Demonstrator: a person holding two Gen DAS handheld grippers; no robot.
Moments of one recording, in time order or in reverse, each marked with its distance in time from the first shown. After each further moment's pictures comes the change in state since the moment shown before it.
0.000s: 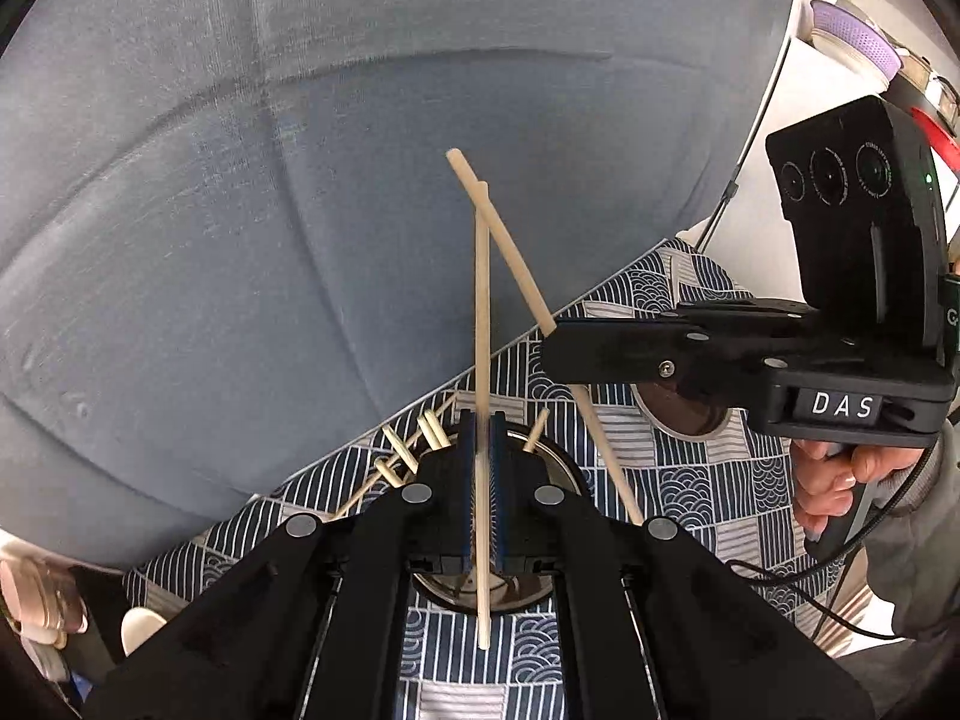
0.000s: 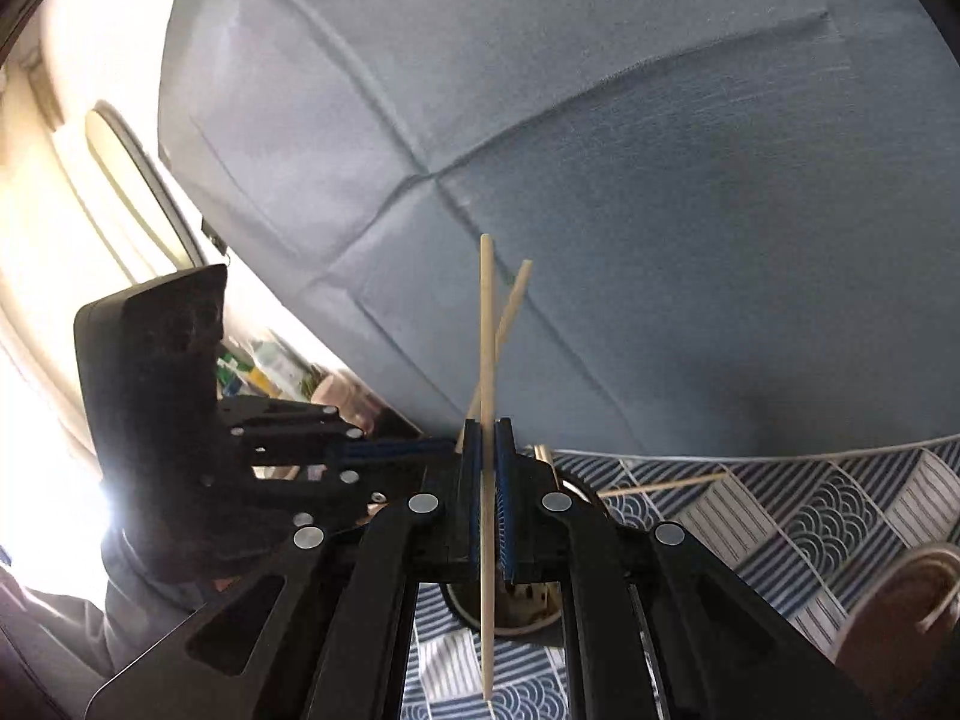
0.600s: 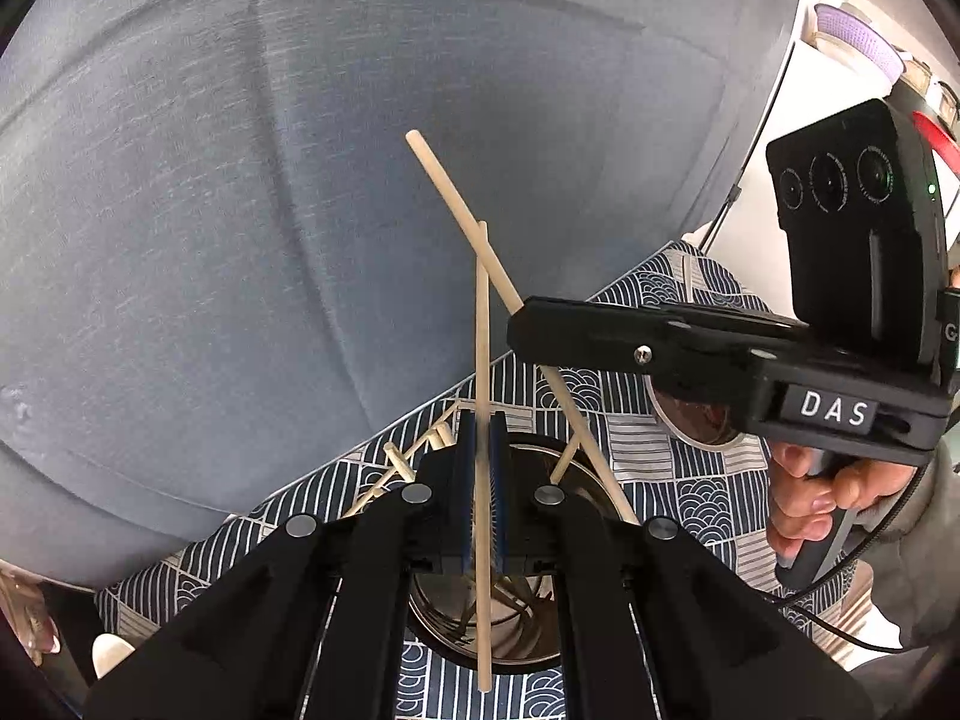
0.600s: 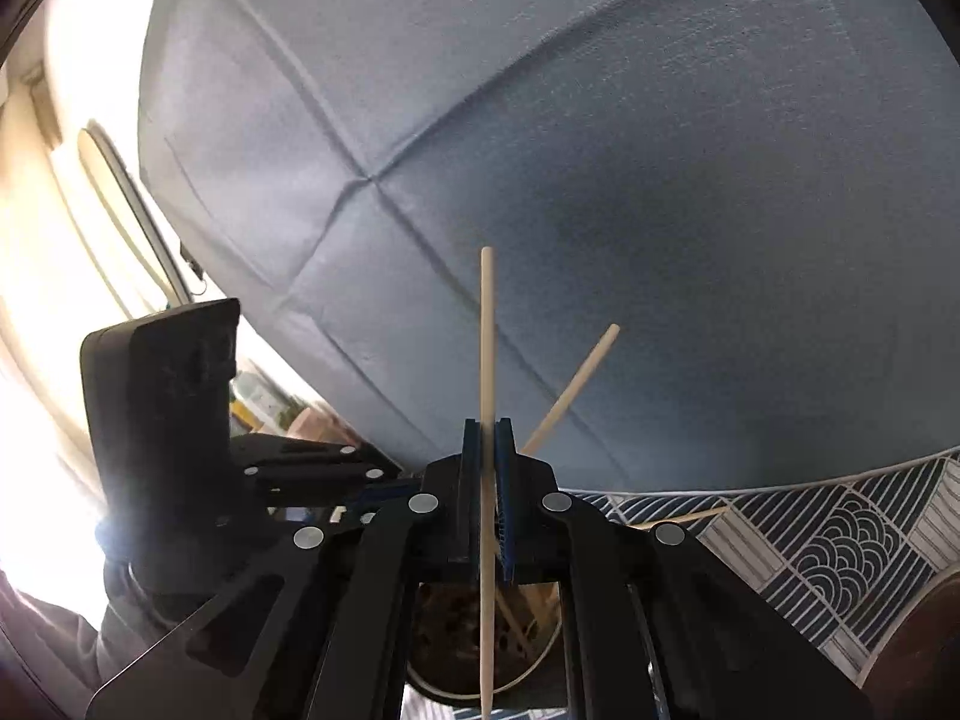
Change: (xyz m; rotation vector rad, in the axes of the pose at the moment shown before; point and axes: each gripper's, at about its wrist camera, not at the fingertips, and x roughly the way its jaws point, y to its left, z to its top) left arm 0.034 0.004 -0.008 -0.023 -0.028 -0.034; right arm 0.026 -0.025 -0.012 0.025 -0.101 -0.007
